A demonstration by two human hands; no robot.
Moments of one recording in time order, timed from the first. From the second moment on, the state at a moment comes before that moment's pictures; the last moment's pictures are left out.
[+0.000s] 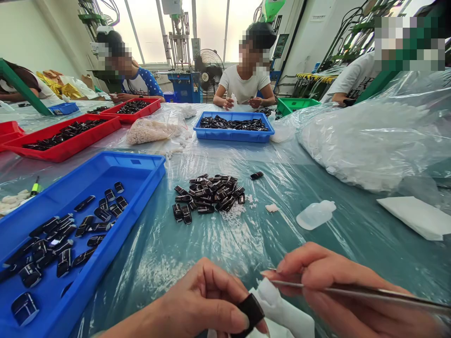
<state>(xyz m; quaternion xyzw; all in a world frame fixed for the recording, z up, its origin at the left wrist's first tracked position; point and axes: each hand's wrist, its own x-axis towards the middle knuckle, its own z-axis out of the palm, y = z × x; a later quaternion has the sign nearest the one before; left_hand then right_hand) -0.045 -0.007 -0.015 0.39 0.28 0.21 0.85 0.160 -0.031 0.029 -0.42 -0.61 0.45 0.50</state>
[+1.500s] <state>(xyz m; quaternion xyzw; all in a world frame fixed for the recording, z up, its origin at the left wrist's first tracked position) -0.035 -0.012 -0.010 0.35 0.32 0.23 0.85 0.152 -0.010 0.006 -0.49 -0.43 0.63 0.42</state>
